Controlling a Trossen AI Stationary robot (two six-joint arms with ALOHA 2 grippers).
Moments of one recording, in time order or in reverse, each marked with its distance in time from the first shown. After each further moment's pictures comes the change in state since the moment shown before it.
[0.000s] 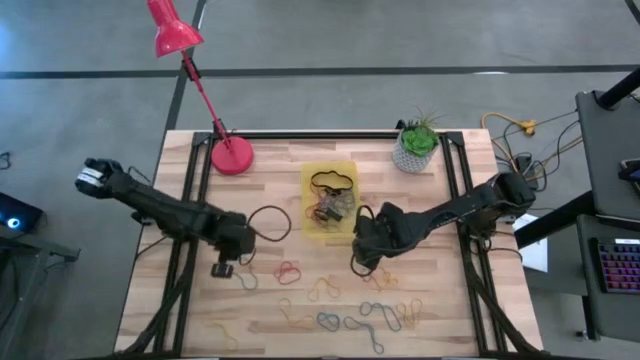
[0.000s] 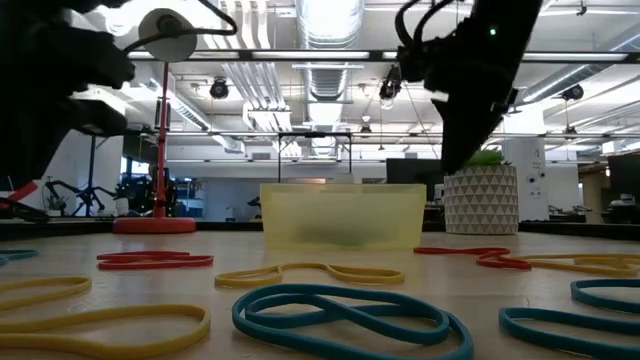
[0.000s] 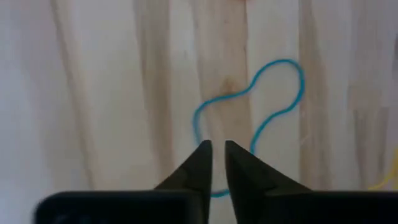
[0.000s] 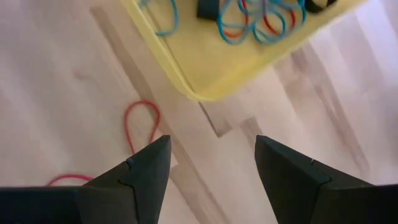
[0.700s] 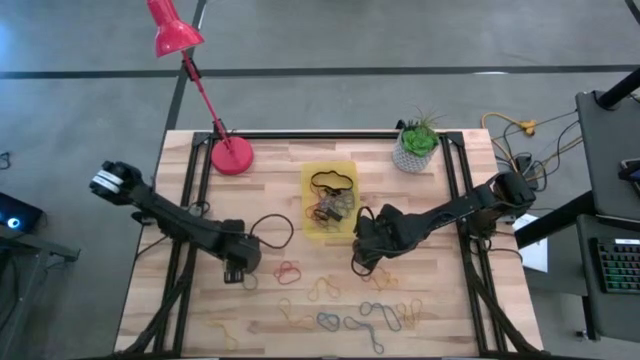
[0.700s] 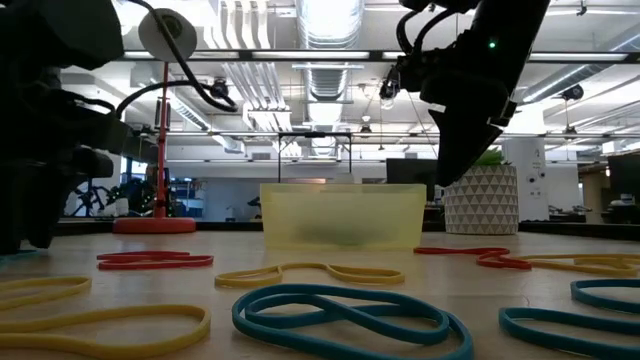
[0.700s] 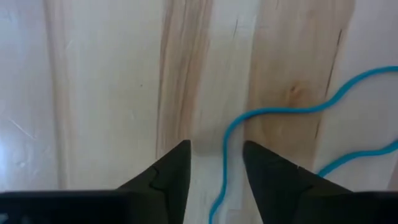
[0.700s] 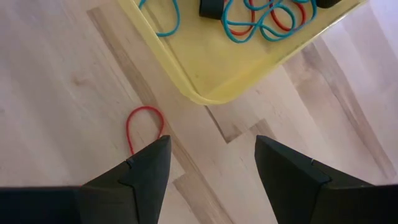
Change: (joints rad) left arm -0.086 0.249 -0.116 0.205 -0.134 -0.247; right arm -0.001 0.000 -0.054 0.090 0.003 0.015
